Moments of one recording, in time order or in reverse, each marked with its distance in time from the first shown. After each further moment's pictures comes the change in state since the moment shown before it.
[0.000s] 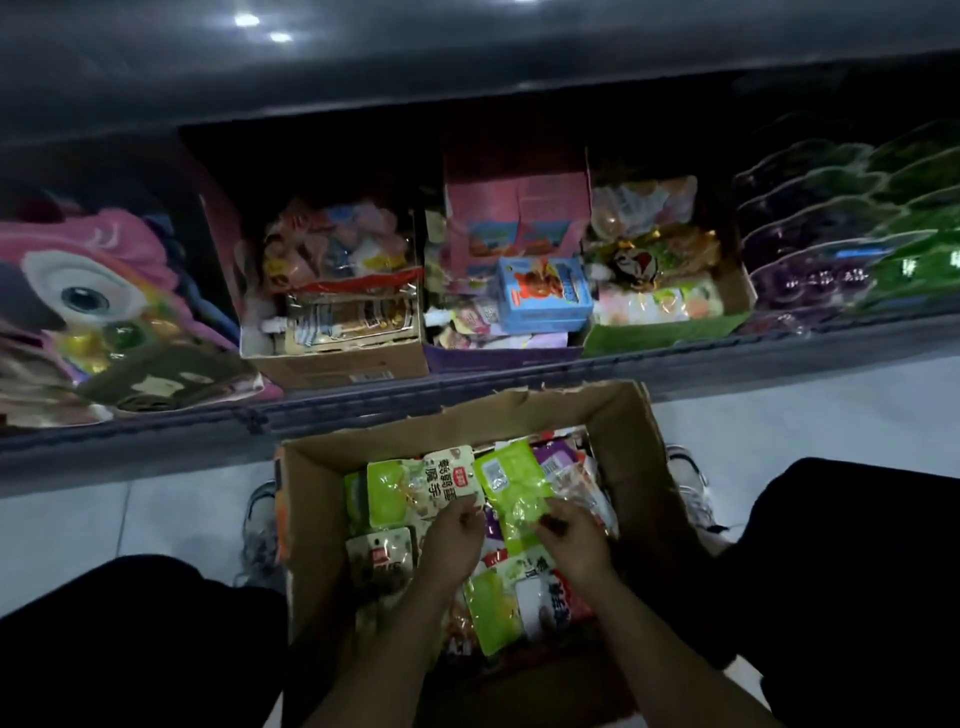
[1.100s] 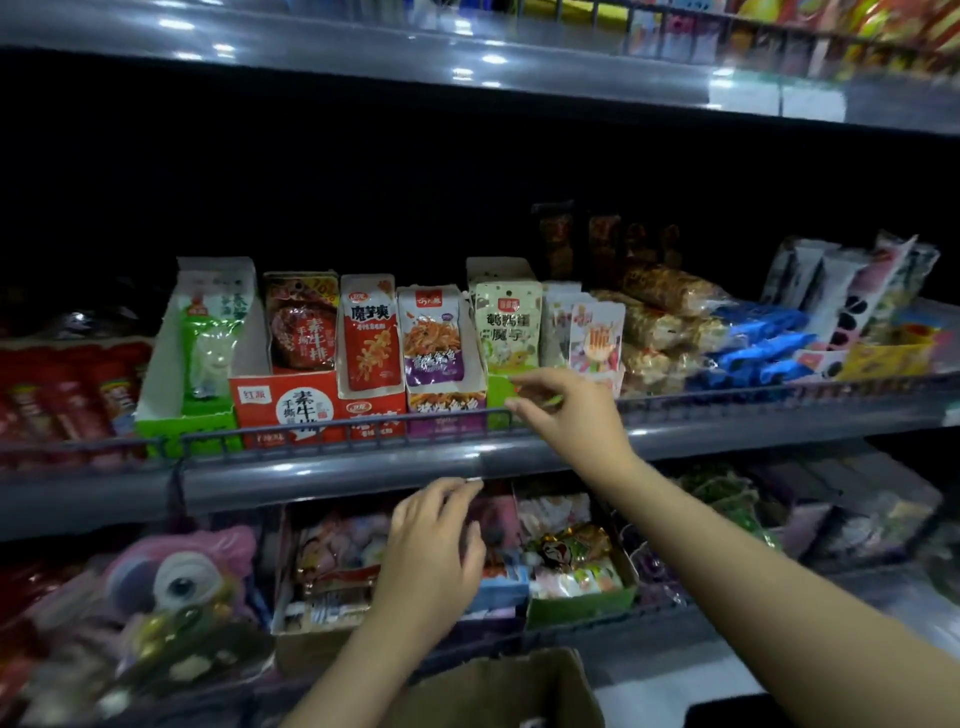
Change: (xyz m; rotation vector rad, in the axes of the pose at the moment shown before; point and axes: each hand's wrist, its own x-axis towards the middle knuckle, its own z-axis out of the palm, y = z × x) left_hand -0.186 0.244 -0.157 0.466 0.673 1.178; right_hand -0.202 -0.361 -0.235 -0.205 0.577 -1.081
